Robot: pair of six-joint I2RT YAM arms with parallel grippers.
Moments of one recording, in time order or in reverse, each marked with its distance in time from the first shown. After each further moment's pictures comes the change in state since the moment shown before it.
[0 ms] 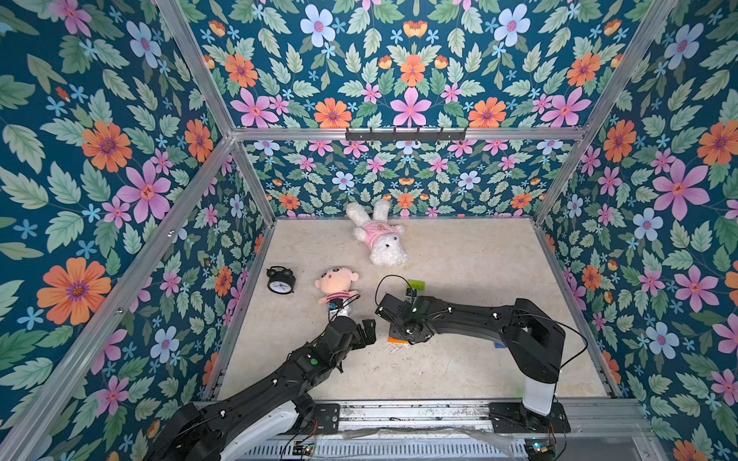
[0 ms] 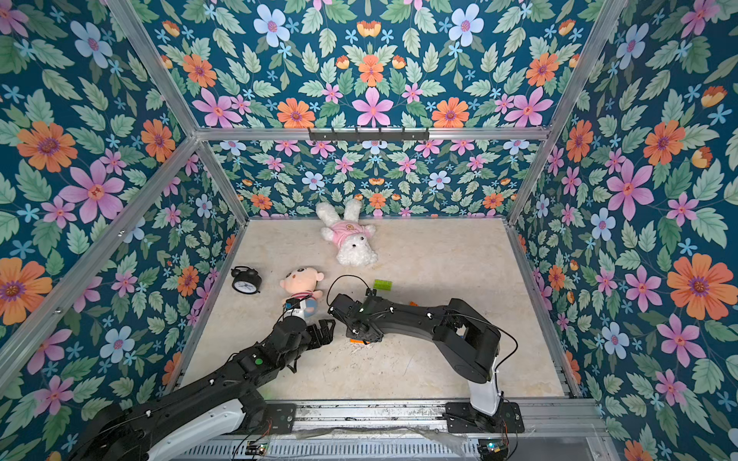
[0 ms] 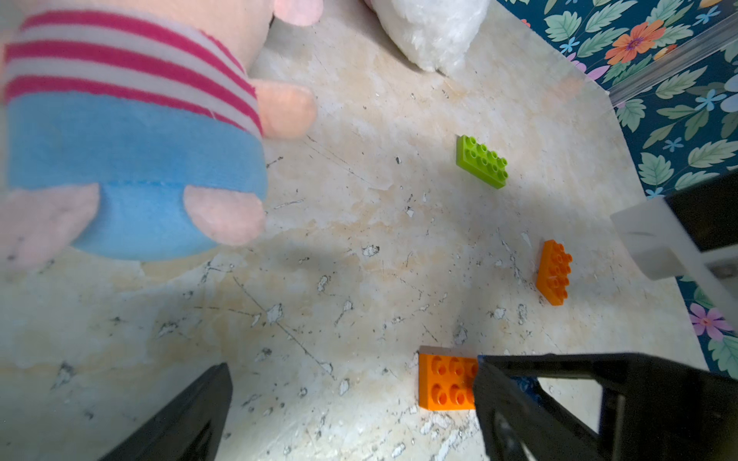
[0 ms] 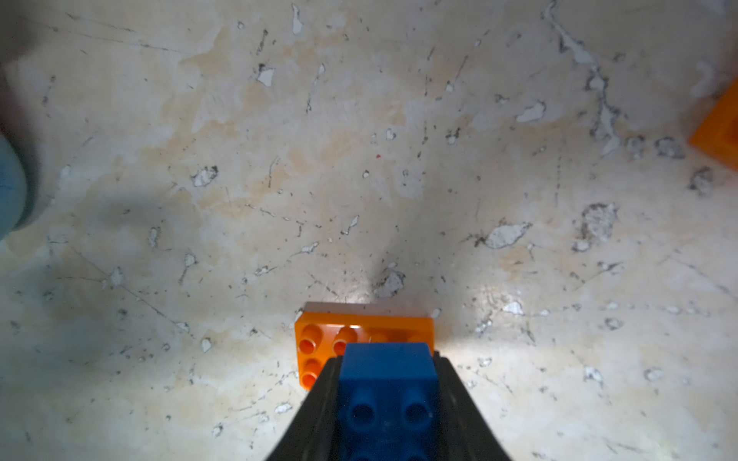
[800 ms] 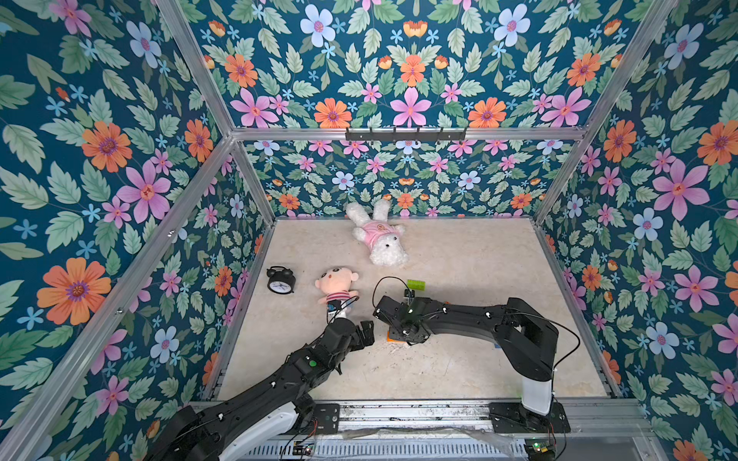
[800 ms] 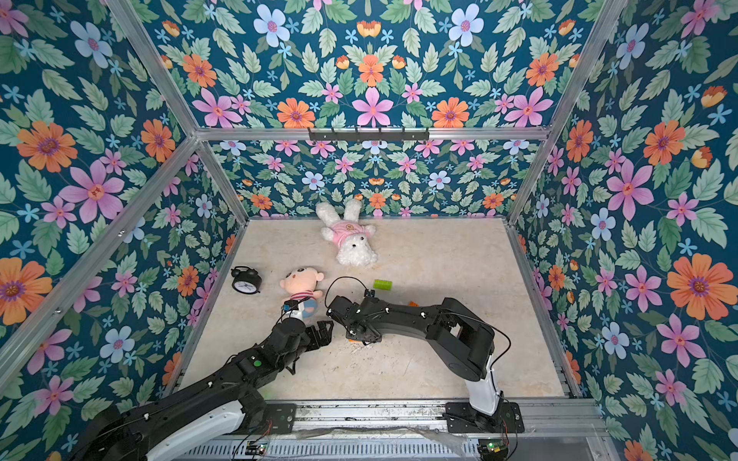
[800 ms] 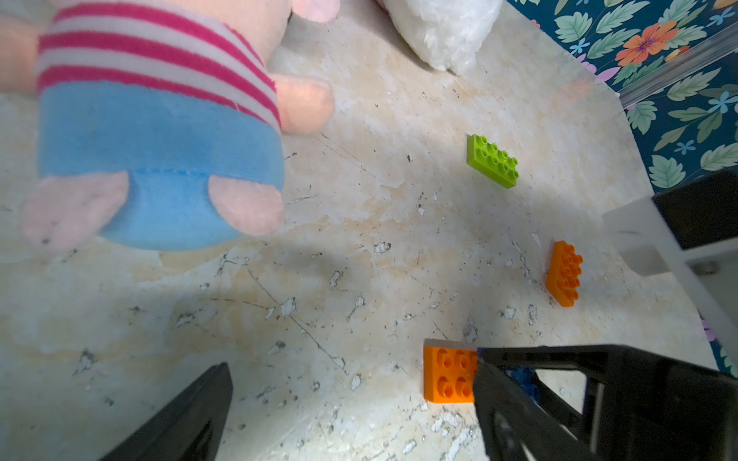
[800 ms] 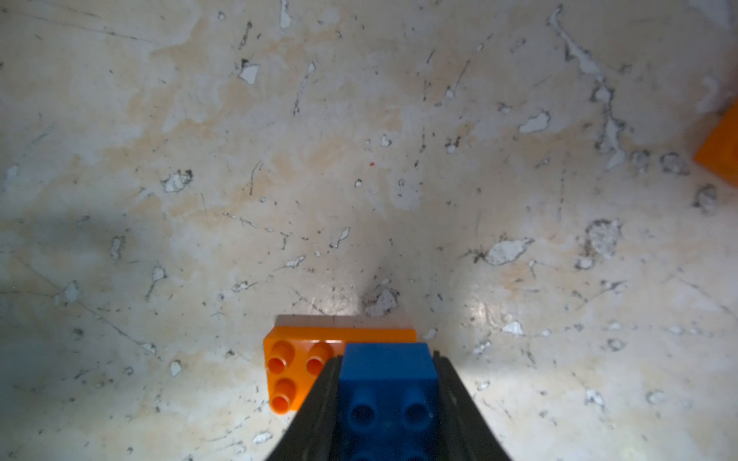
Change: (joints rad) left arm 0.000 -0.023 -0.013 -0.020 -0.015 -0.010; right arm 0.003 0.038 0.012 0.006 0.022 -0.027
